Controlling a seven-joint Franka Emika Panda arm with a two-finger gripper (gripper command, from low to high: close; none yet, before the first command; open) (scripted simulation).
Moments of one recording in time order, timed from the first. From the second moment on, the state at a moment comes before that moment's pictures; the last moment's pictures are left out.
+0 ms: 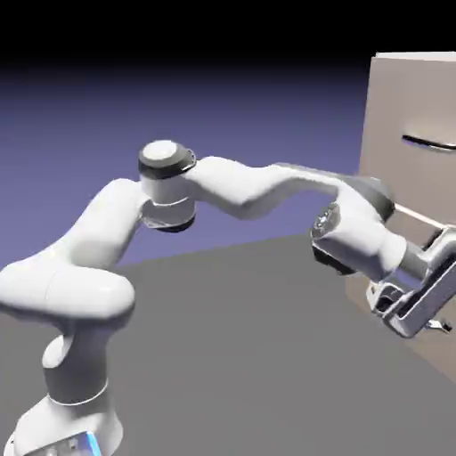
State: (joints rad) arm 0.97 1.30 -1.65 -2.00 2.27 2.46 1.26
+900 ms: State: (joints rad) arm 1.16 1.65 -1.96 -1.89 2.69 2.34 1.34
